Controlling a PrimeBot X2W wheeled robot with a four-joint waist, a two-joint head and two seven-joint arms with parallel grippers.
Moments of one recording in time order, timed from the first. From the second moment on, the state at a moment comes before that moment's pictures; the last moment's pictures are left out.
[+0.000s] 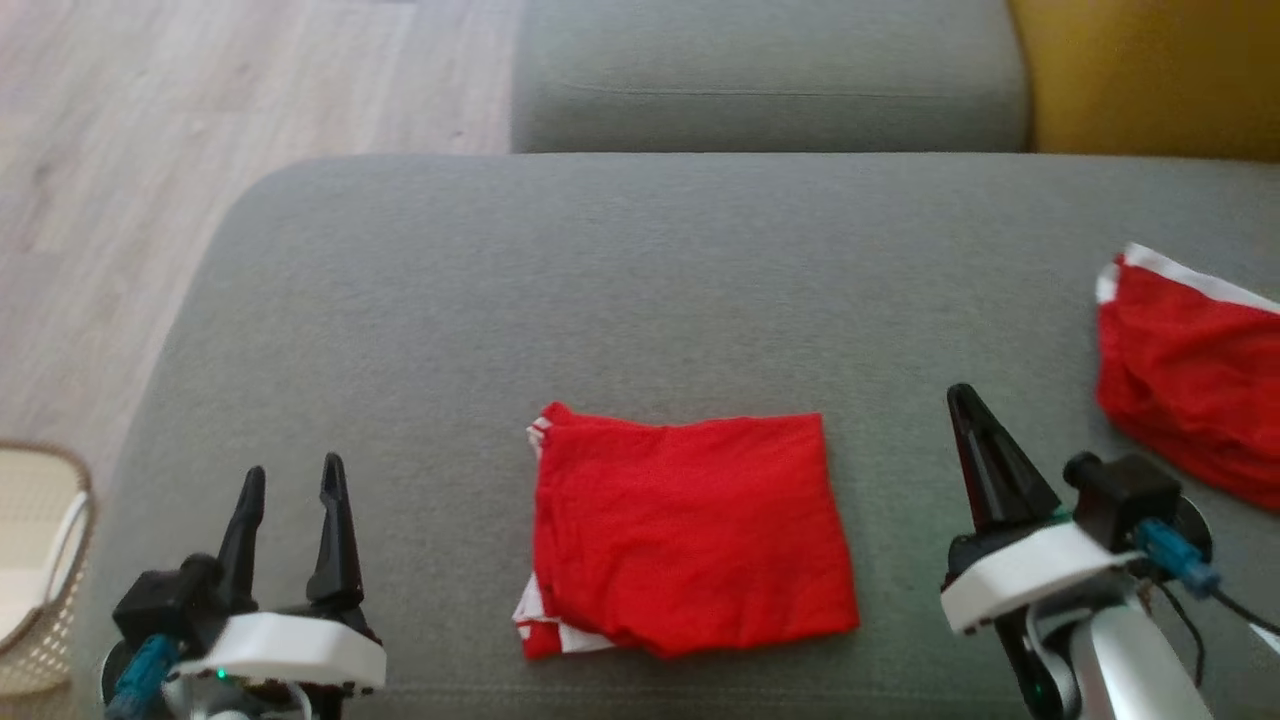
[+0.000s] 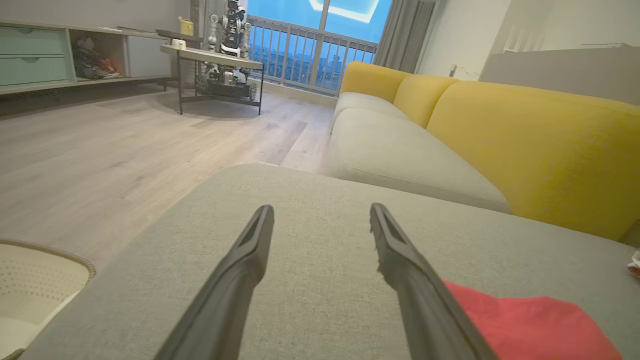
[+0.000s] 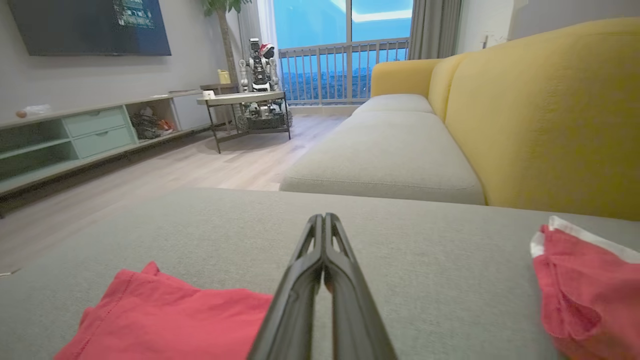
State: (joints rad) left arm 0.07 0.05 -0.03 0.13 -0.25 -0.03 -0.25; right arm -0.09 -0.05 0.04 0.23 0.15 0.13 -0.21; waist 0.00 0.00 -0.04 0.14
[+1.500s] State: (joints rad) left arm 0.09 0.05 -0.04 0.16 -0.22 -0.03 -0.25; right arm -0.01 -0.05 0.03 0.25 0.23 0.13 -0.20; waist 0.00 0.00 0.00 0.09
